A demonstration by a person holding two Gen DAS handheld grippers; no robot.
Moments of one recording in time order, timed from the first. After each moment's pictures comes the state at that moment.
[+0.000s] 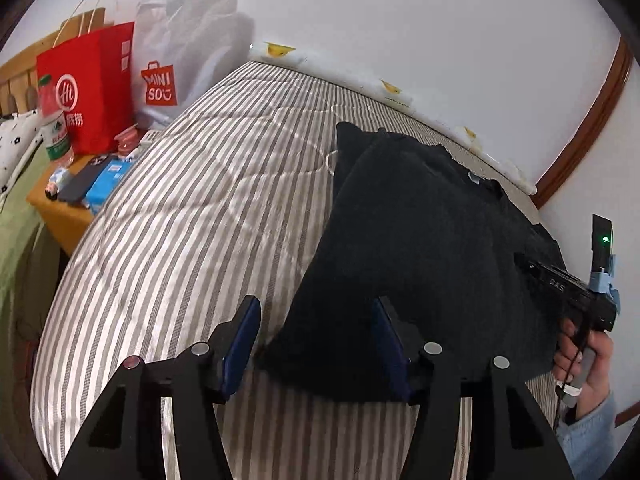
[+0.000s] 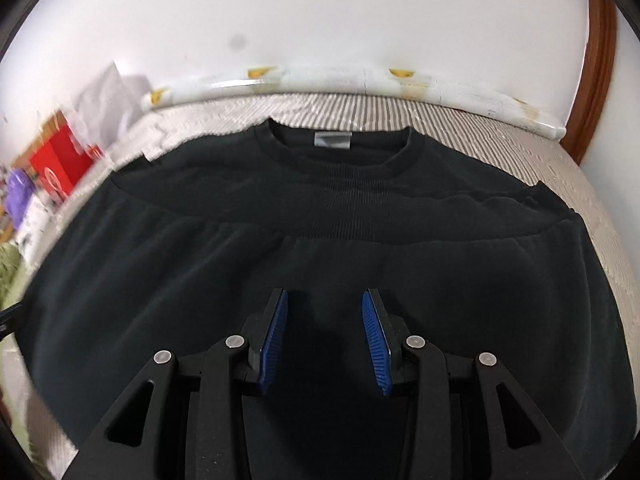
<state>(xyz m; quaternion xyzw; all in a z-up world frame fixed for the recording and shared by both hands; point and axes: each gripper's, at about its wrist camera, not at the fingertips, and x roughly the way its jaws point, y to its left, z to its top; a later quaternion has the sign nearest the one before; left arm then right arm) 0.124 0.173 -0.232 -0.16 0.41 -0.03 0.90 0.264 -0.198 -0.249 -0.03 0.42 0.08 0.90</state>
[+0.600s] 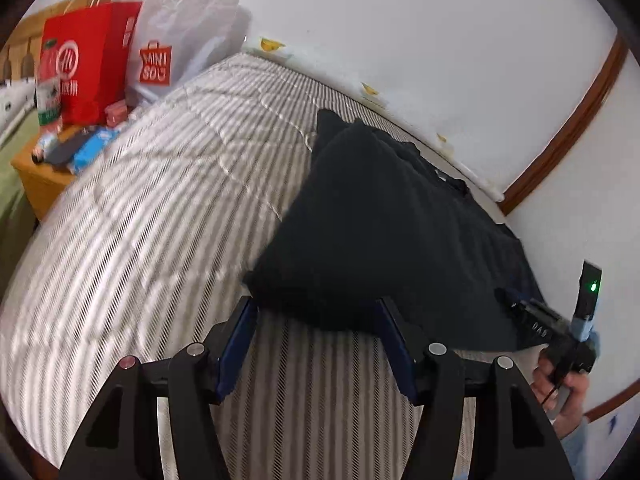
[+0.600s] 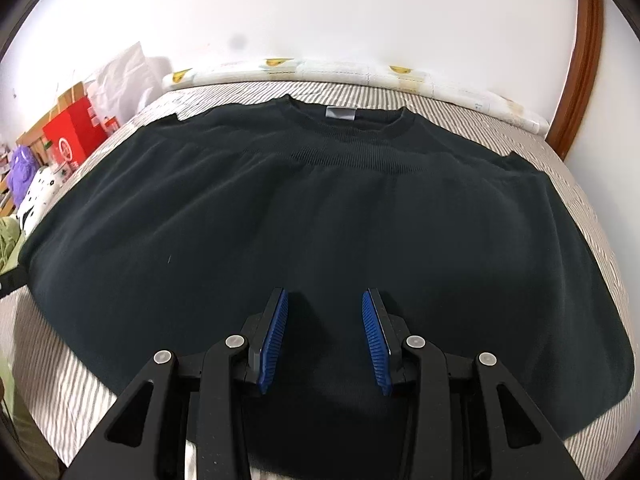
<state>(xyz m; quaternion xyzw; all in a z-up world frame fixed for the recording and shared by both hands) 0.082 0.174 -0.248 -0.22 0.39 -0.09 0.89 0.182 -0.206 -0.254 -0.05 0.41 0.09 0.91</state>
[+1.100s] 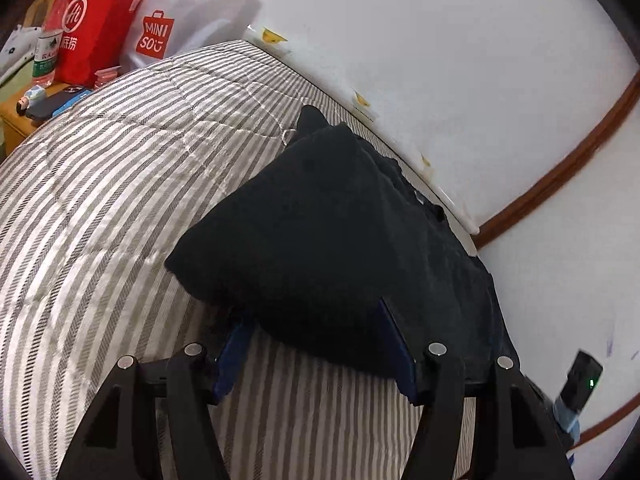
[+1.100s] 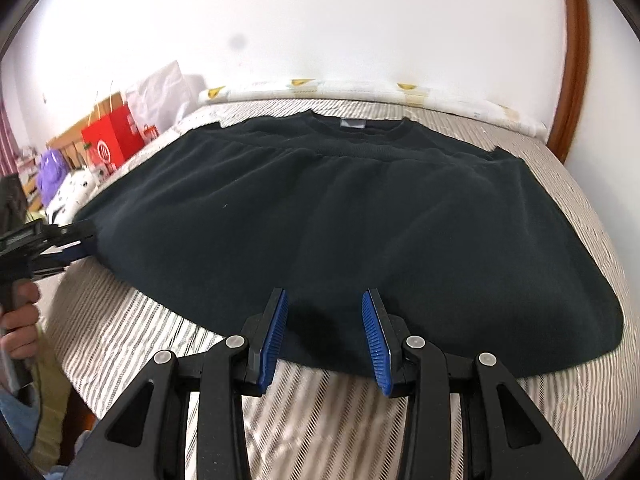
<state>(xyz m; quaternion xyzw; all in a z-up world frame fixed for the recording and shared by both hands) 0.101 0.155 -0.258 -0.30 0.36 -0.10 0.88 0.111 -0.239 -0.240 -0.03 0.37 0.14 0.92</state>
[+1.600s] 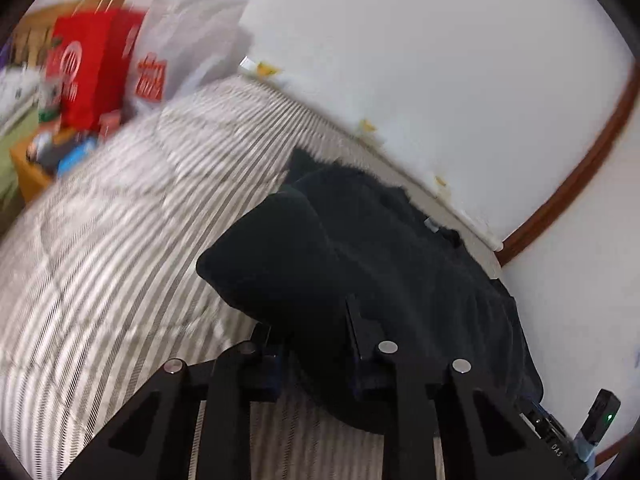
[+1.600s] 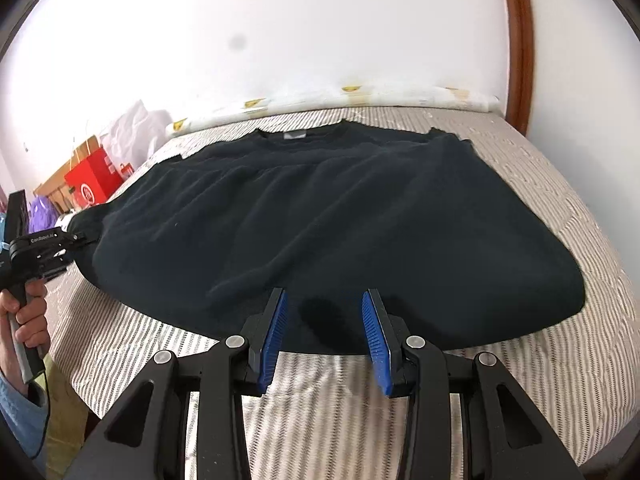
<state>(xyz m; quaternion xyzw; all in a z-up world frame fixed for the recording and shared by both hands) 0.123 0.130 -0.215 -0.25 0.33 -0.05 0.91 0.099 -0.302 -0.236 0.04 0.36 0.10 0.93</state>
